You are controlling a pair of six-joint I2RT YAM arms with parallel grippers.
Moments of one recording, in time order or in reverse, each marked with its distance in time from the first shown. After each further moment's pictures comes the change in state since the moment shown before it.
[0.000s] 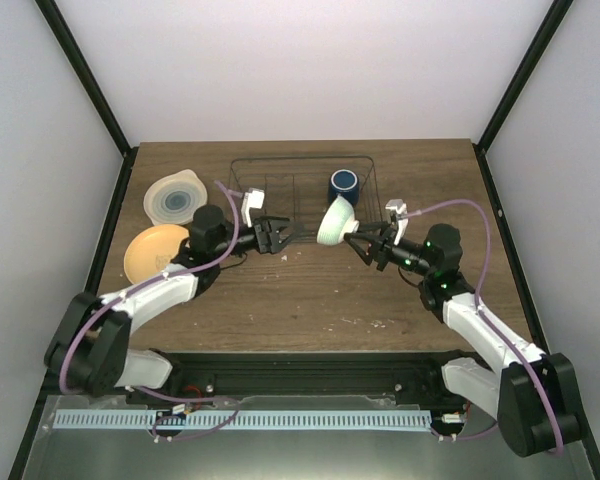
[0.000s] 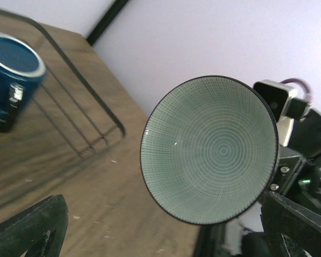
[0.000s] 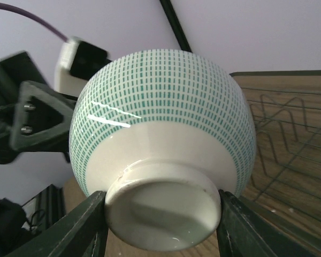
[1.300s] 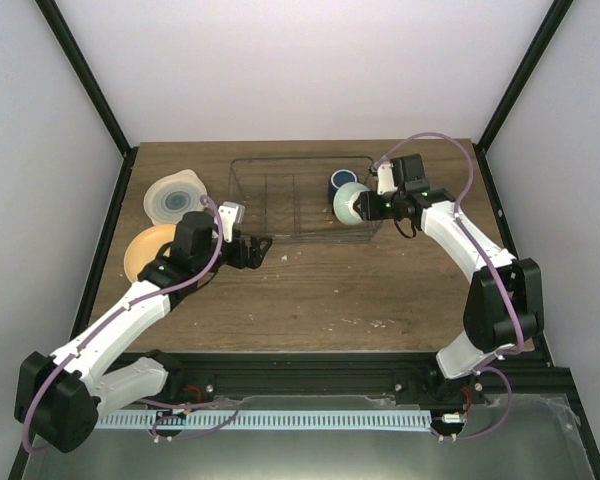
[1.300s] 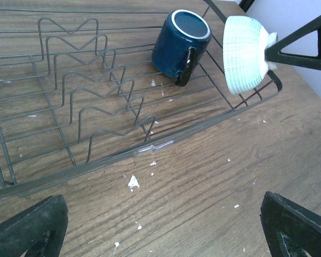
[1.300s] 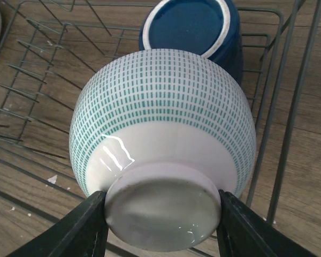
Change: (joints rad) left arm 0.000 -0.340 0.085 -0.883 -0.517 0.486; right arm 0.003 0.548 0.781 -1.041 0.525 -0.298
